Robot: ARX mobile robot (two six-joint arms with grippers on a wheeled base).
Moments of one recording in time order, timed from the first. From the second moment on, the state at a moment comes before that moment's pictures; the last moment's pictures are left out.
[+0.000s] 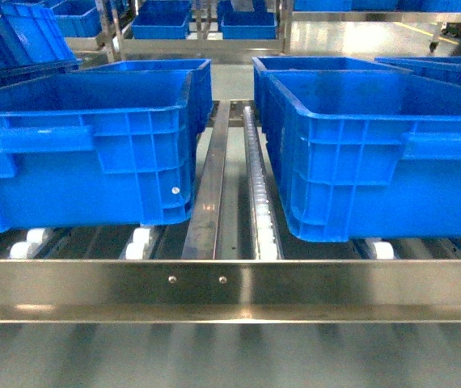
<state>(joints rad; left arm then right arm) -0.23 0.56 0.31 0.08 -0.30 0.11 0.10 0.83 0.17 0.46 0.16 -0.02</state>
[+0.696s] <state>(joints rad) -0.23 0.56 0.31 0.08 -0.30 0.11 0.10 0.83 0.17 0.46 0.16 -0.02</state>
